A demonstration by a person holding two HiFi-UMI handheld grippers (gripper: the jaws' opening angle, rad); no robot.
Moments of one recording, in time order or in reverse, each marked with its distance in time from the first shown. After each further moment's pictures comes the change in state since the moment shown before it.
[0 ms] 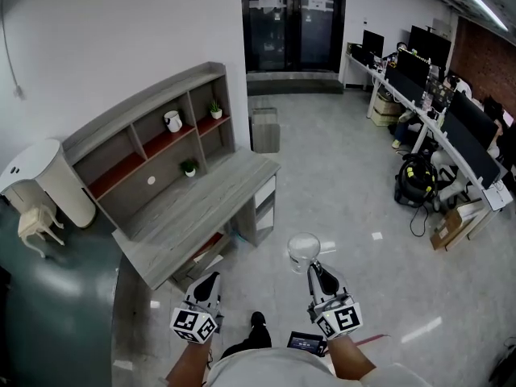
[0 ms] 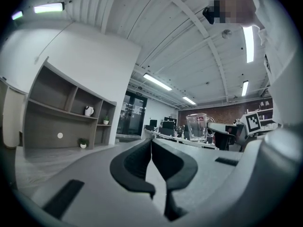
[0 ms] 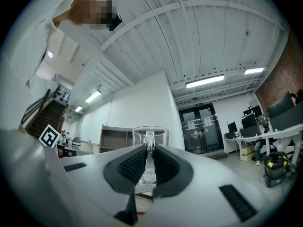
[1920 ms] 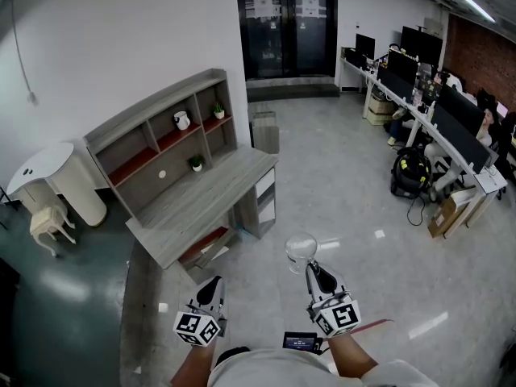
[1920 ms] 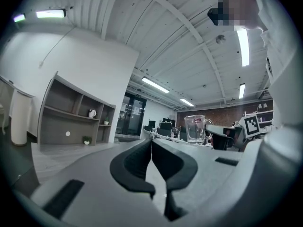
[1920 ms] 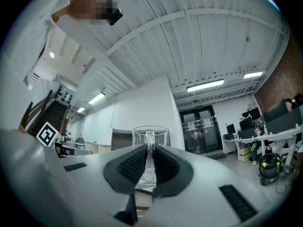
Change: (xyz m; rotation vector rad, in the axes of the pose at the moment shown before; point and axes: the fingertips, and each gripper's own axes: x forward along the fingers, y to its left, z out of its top) left arm -0.132 -0.081 0.014 -0.010 -0.011 0.004; right arm -0.119 0.075 0.045 -0.005 -0.004 0.000
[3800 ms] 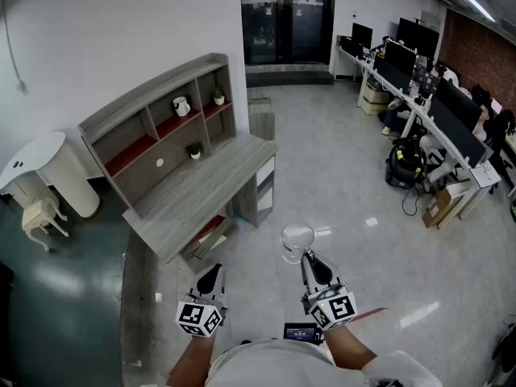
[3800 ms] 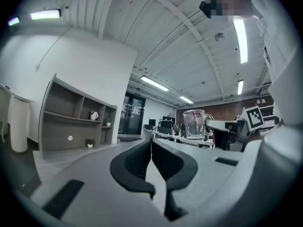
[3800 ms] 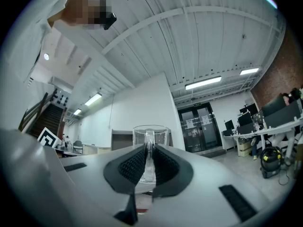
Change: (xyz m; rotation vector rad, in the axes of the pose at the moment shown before) left arm 0.004 0.048 0.009 0.041 0.011 -0.001; right arm 0.046 0.042 -0.006 0.039 0.005 -0.023
